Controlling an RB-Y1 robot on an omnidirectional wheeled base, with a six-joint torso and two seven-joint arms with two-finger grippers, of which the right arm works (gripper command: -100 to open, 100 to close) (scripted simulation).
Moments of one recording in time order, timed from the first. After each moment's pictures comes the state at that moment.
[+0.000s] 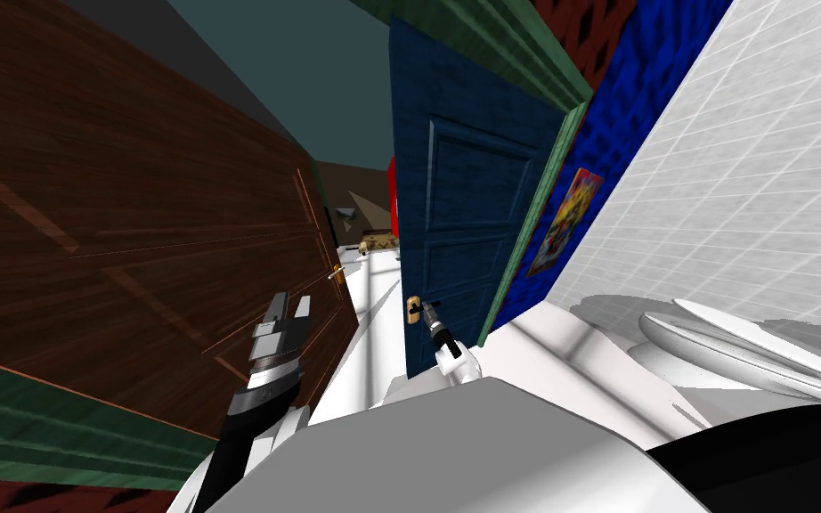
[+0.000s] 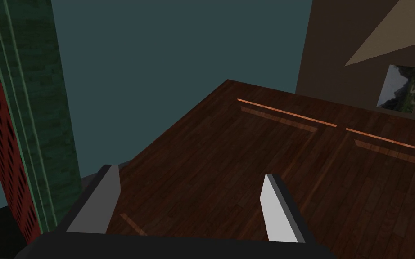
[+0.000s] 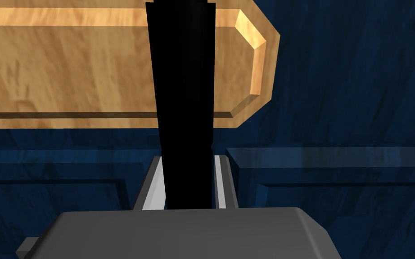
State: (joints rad) arm -0.01 -0.05 0.17 -1.27 0.01 -0.29 -0.05
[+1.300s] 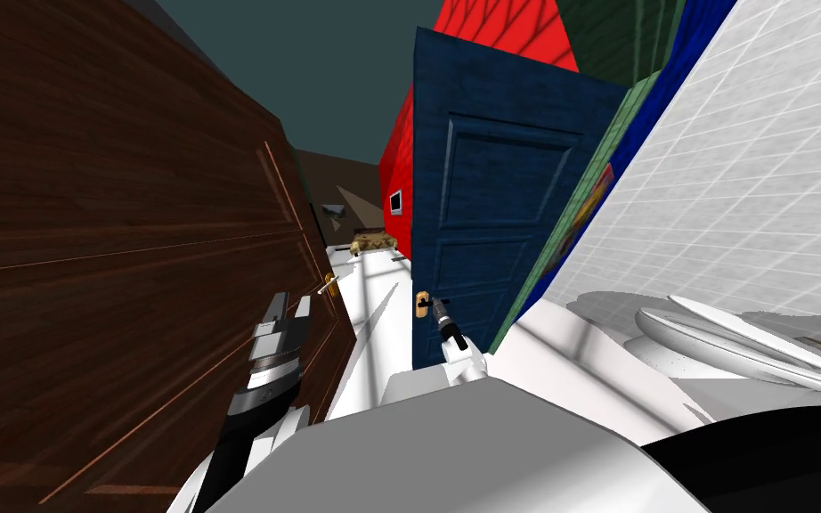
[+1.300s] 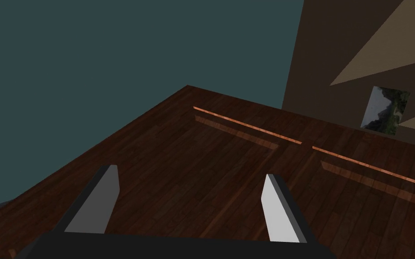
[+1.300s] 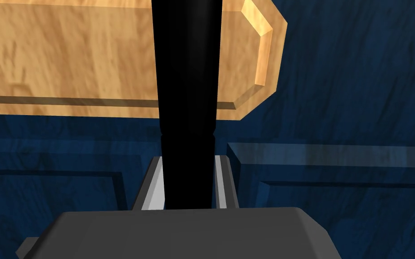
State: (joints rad) arm -0.04 -0.05 0.03 -1.25 -0.01 -0.28 -0.01
